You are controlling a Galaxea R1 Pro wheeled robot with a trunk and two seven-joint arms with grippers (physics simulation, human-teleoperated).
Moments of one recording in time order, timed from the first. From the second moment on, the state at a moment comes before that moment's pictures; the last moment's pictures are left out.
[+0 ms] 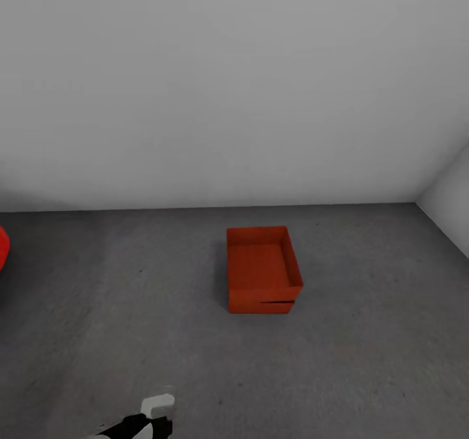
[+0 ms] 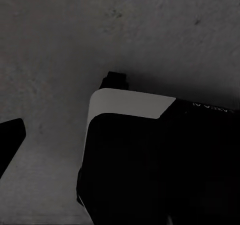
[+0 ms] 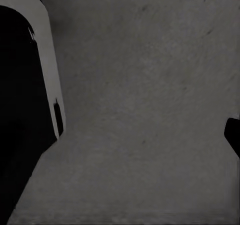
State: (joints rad) left arm -0.58 -0.04 0.03 0.00 0.16 0.13 0.15; right arm -0.33 -0.11 0.07 0.03 -0.09 -0.01 -0.16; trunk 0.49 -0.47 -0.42
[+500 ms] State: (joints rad) left arm -0.36 0.04 0.03 0.00 0.16 0.13 0.15; right arm -0.11 -0.09 0.07 0.03 -0.10 -0.07 -0.16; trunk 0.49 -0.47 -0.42
